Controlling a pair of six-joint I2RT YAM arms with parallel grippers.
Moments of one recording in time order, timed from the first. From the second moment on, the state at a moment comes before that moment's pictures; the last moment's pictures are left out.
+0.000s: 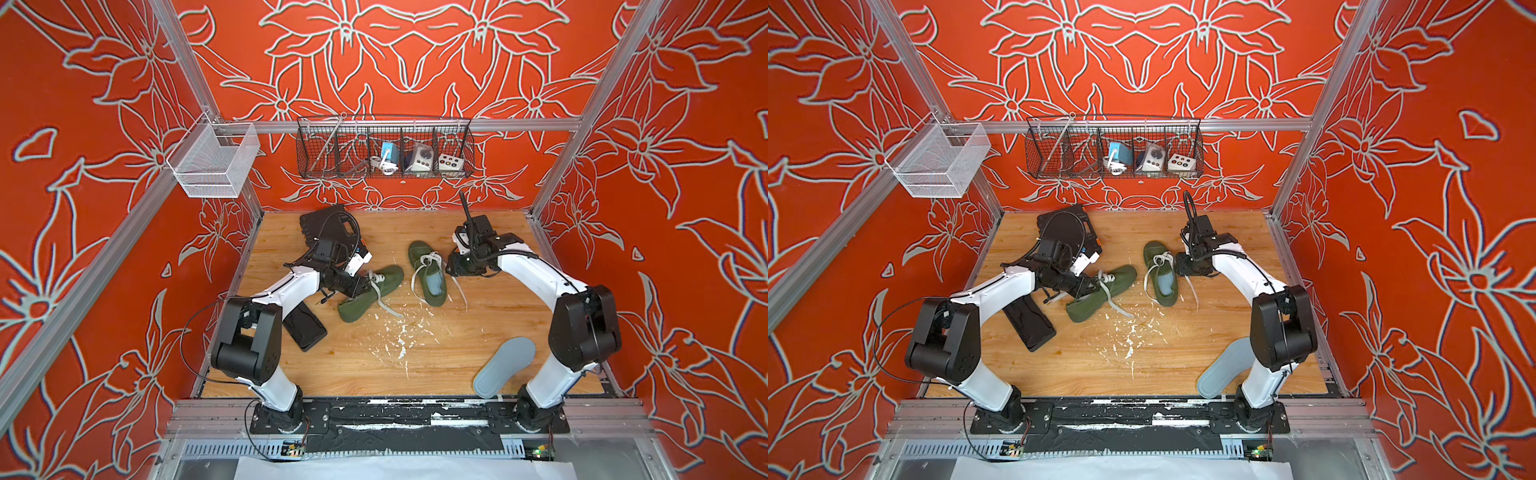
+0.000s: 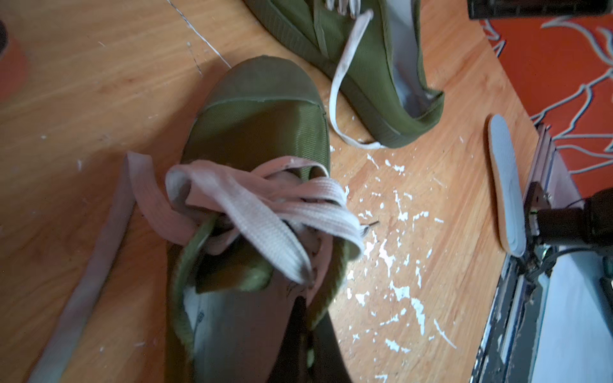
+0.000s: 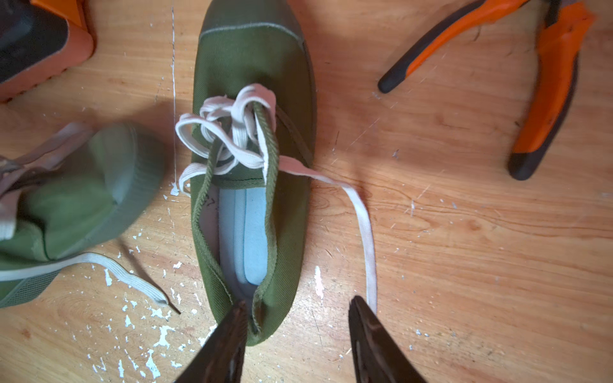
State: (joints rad) left arm -0.19 1.61 1.03 -0.44 0.67 0.11; right arm 0.32 1.70 1.35 -0.77 -0.17 0.19
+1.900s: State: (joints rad) left arm -0.48 1.77 1.05 0.06 0.14 -0.69; right arm 0.22 1.47 1.13 -0.76 -0.17 0.37
